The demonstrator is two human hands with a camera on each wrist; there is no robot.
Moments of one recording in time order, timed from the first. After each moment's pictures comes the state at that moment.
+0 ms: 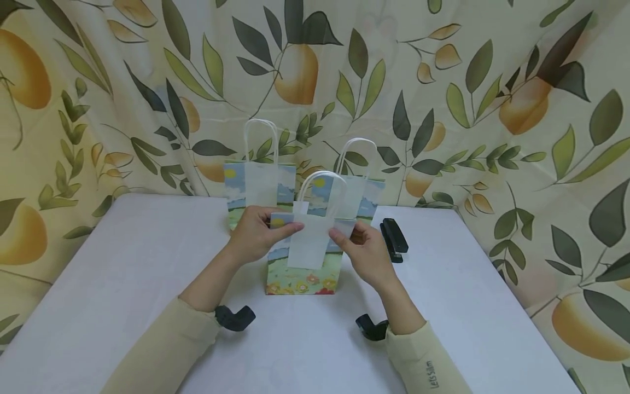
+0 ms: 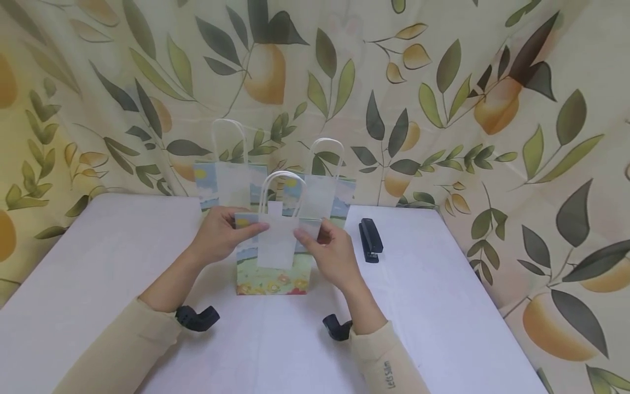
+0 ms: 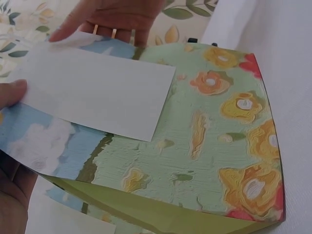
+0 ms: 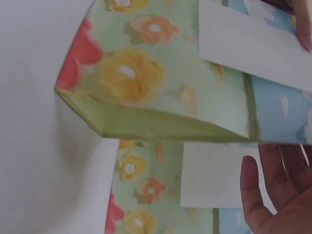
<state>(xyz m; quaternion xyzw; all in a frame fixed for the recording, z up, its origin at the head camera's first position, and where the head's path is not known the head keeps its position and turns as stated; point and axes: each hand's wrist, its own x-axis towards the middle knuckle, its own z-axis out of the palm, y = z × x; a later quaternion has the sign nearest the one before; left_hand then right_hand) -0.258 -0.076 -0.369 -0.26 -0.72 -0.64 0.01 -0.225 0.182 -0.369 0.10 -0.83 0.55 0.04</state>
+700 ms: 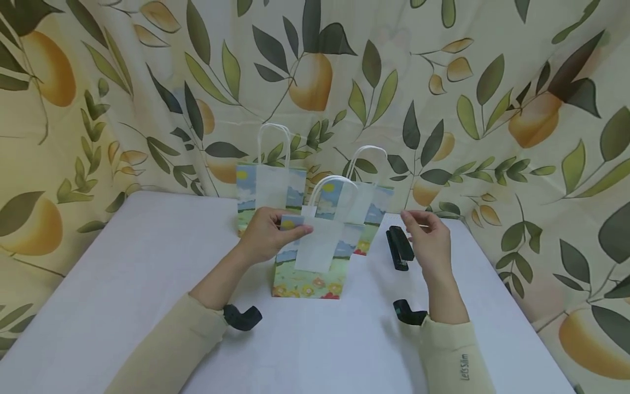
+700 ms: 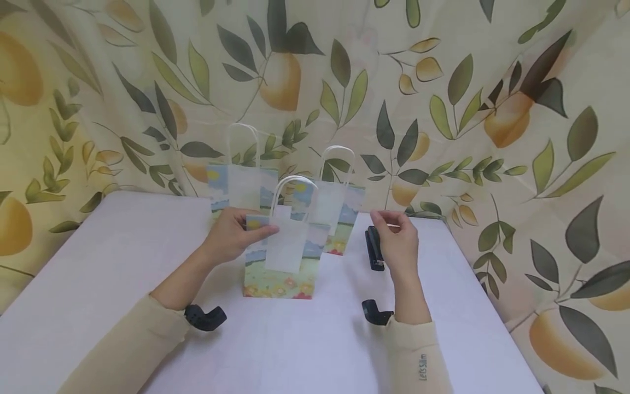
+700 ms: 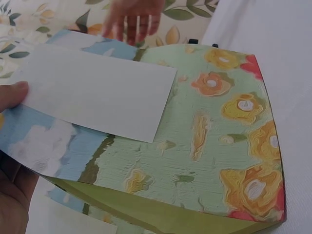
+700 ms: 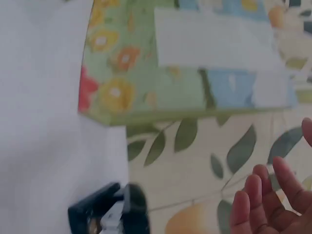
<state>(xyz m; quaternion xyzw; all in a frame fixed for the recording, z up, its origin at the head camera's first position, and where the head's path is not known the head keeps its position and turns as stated) -0.259 -0.076 -0.368 -0.24 -0.73 -0.64 0.00 -0.254 0.261 -0.351 -0.13 -0.85 0.49 0.15</state>
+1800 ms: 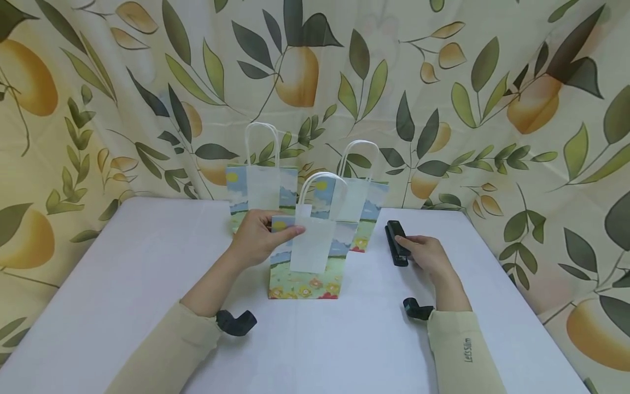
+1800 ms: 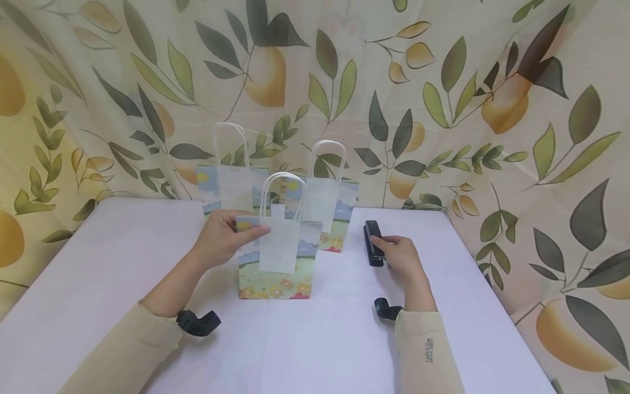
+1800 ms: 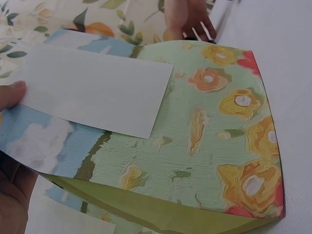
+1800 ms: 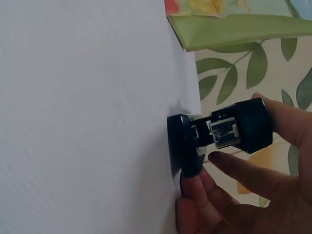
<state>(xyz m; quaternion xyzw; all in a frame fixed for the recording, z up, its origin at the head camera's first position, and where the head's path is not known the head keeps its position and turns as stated) -0.261 -0.075 -0.374 -0.25 -0.74 -0.63 0.01 -0.283 0.321 -0.413 -0.20 -0.88 0.41 -0.11</state>
